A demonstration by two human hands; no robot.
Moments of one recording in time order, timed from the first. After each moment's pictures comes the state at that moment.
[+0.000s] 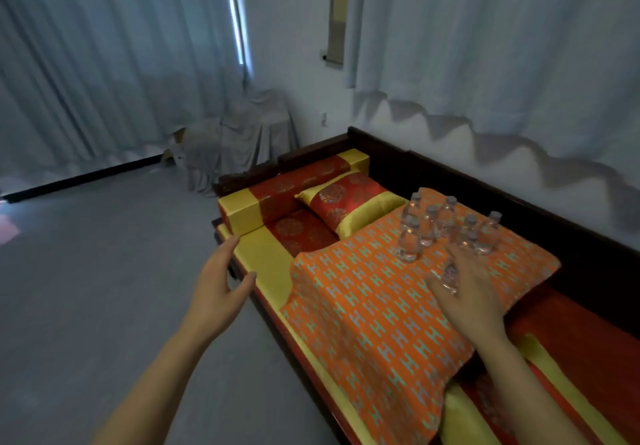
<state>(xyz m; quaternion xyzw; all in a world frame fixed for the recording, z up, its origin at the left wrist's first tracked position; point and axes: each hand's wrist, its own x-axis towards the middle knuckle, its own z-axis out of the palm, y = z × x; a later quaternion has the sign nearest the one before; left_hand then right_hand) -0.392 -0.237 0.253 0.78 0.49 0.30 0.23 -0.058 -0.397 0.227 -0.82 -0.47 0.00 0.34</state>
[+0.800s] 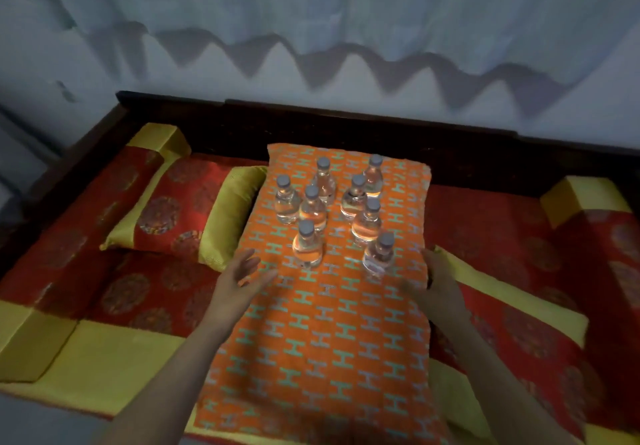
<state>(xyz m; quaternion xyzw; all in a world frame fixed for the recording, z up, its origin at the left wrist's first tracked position) -0.028 0.002 0.104 0.72 0.28 0.05 0.63 0.084 -0.324 0.095 -0.88 -0.03 0.11 0.46</state>
